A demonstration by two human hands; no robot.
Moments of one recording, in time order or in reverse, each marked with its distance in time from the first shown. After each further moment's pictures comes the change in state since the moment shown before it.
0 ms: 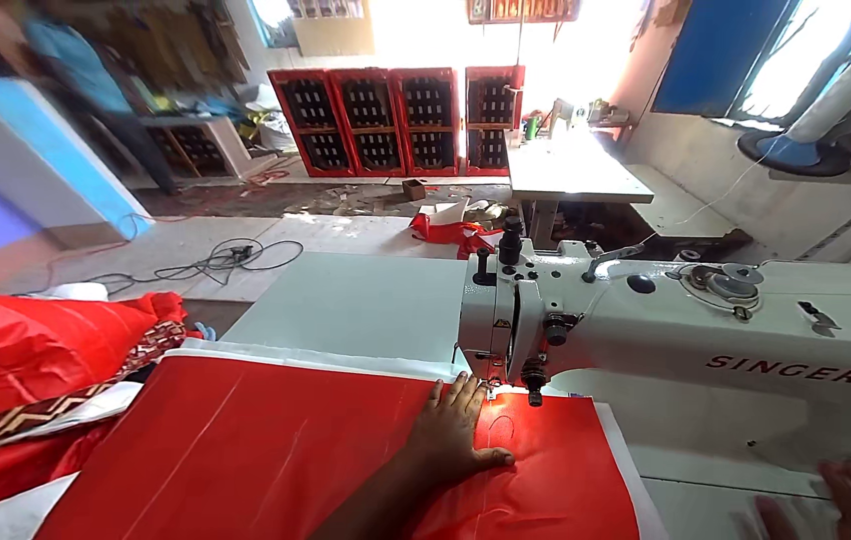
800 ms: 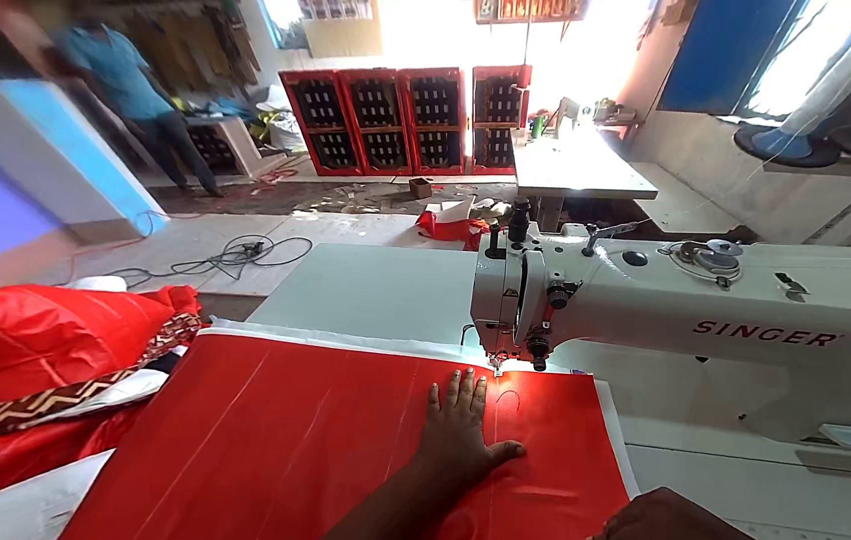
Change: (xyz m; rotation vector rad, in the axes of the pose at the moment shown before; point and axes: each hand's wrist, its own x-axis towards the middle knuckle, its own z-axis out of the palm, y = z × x) left_hand -0.034 0.022 0.022 0.000 0.071 -0.153; right_hand 0.049 -0.115 -0.008 0.789 -1.083 -0.667
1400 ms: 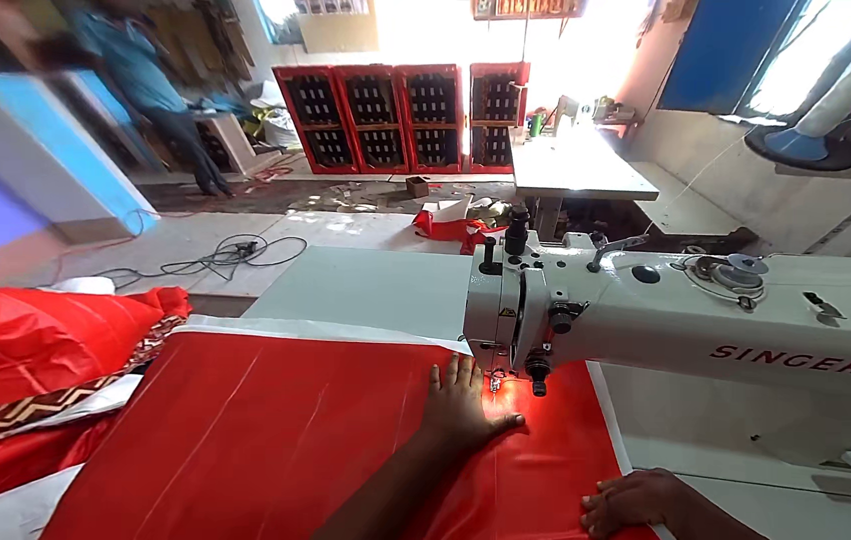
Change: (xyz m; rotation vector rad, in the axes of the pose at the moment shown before) left_hand 0.056 -0.002 -0.022 -0.019 0.010 -0.051; right_hand 0.000 0.067 -0.004 -0.020 0.207 -0.039
